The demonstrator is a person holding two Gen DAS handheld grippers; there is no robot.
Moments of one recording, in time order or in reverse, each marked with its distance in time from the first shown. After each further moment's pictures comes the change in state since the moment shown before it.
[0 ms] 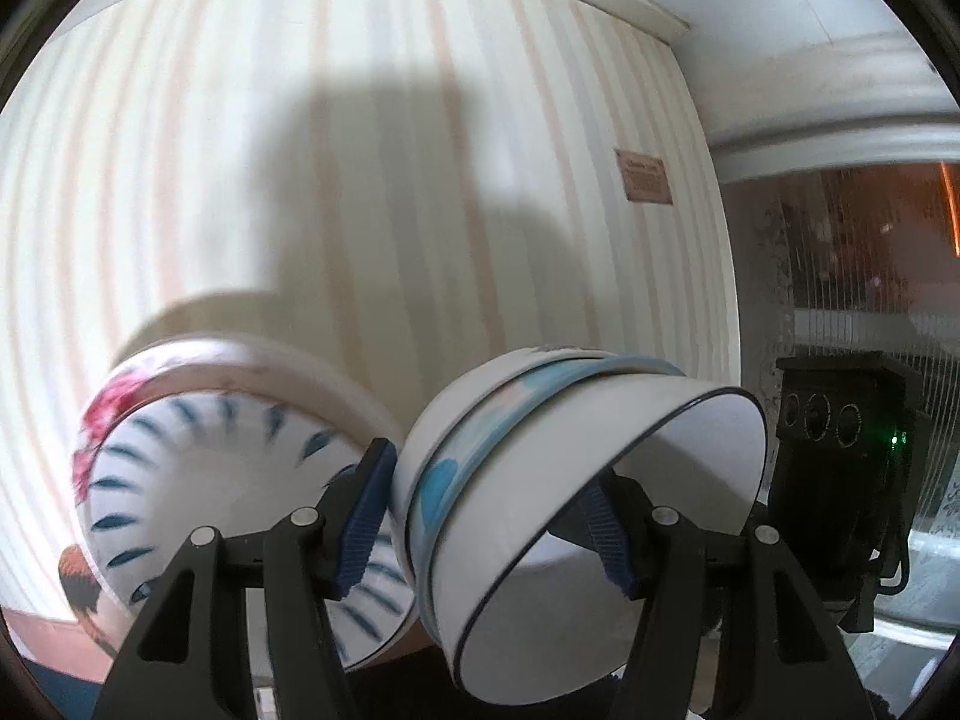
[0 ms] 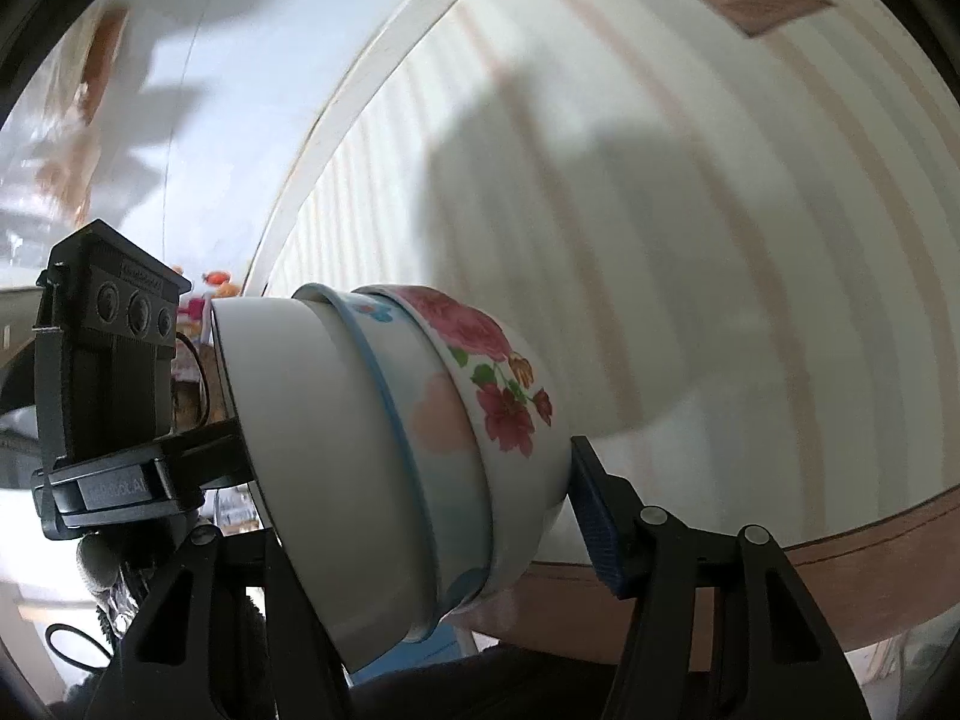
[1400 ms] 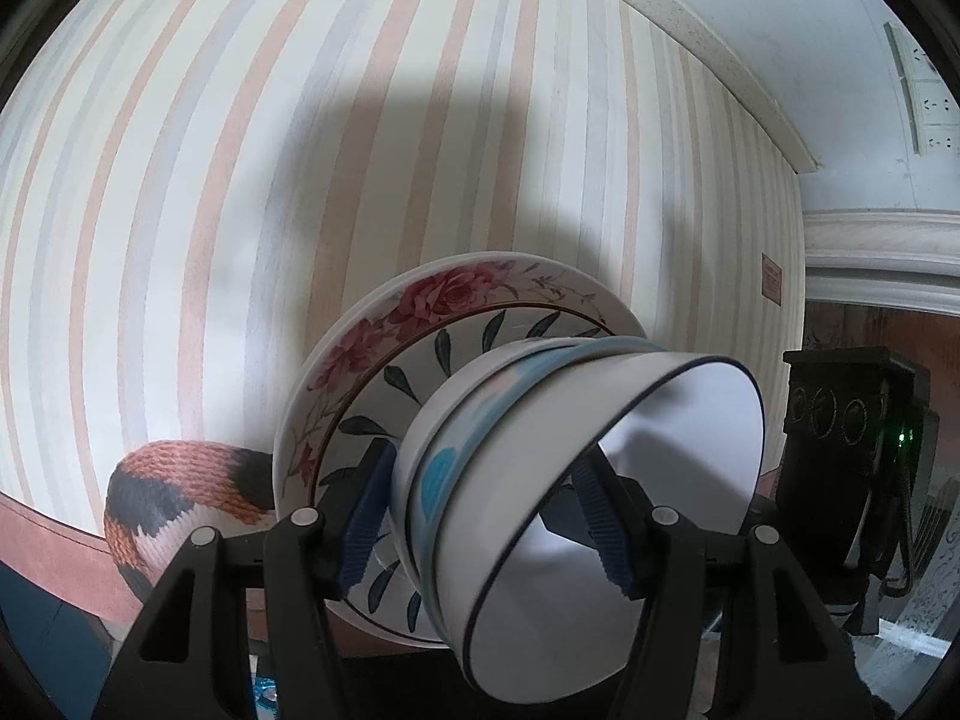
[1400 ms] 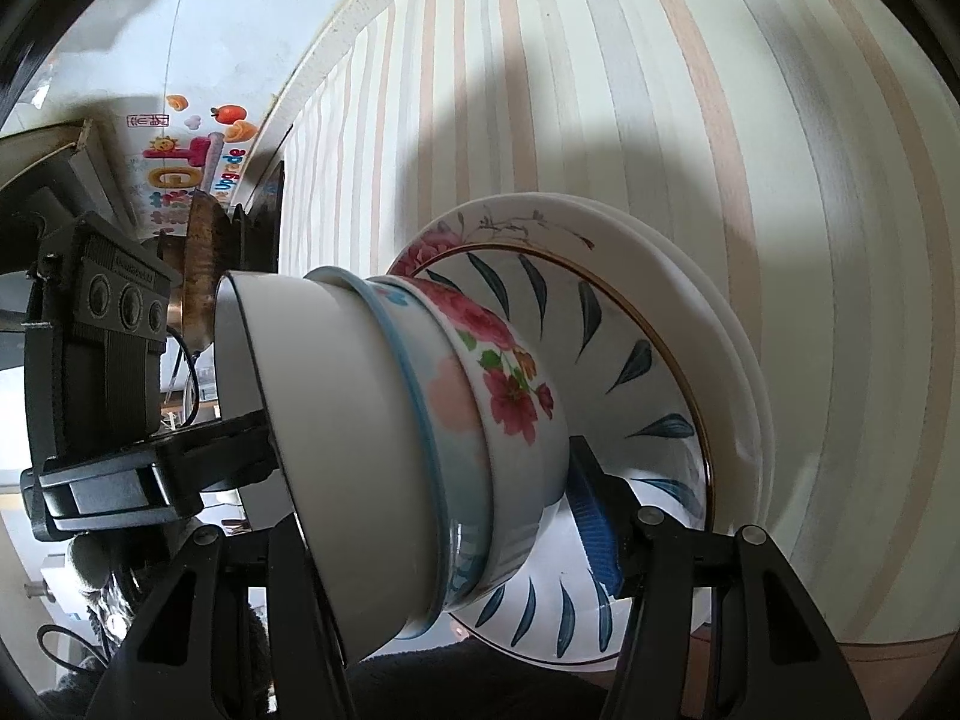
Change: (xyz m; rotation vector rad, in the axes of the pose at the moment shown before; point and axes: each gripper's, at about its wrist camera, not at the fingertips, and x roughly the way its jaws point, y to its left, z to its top) left arm -0.036 0.135 -0.050 -0.296 -0.103 0.019; right arm 0.149 0.094 -0.006 -0.198 0.268 -0.025
